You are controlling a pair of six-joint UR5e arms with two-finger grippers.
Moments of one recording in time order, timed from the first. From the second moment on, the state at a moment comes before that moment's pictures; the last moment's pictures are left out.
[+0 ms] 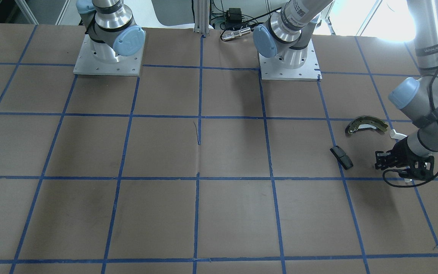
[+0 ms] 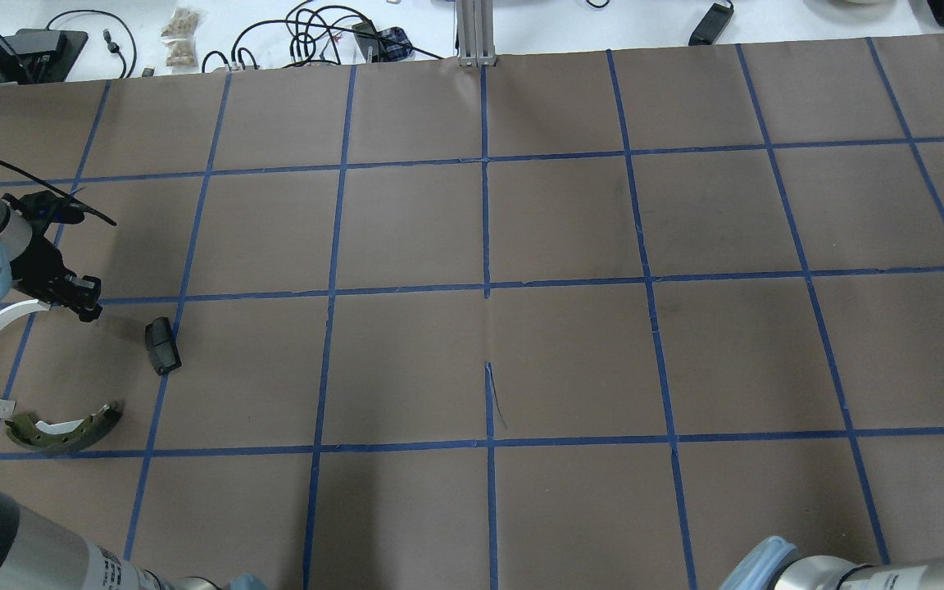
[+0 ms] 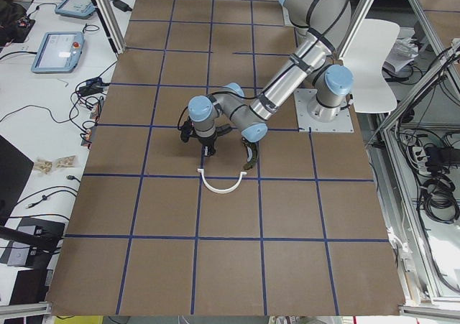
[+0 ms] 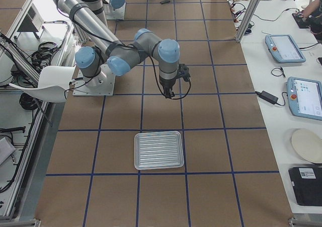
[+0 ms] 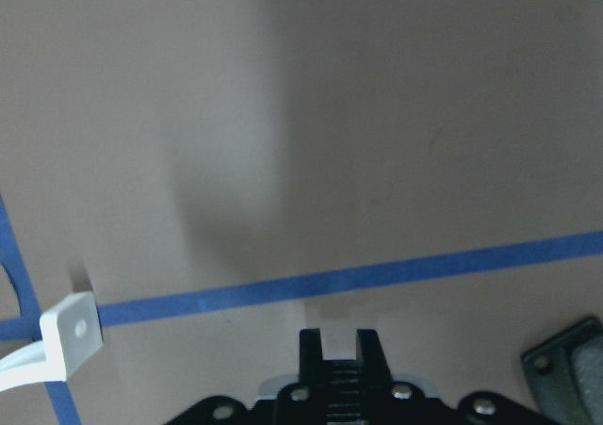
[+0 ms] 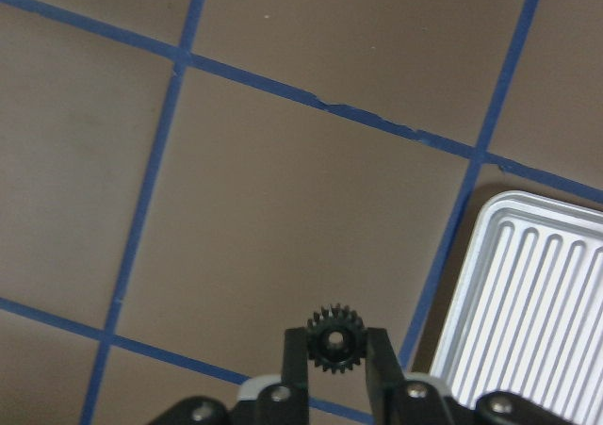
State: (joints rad) left arm -0.92 -2.00 -1.86 -0.91 1.60 0.77; right arm 0.85 -1.55 1.80 -1.81 -1.54 -0.99
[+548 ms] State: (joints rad) left arm -0.97 -1.91 -1.84 -0.96 1.60 0.74; right arm 1.13 -1.66 1.84 -1.76 -1.57 -0.58
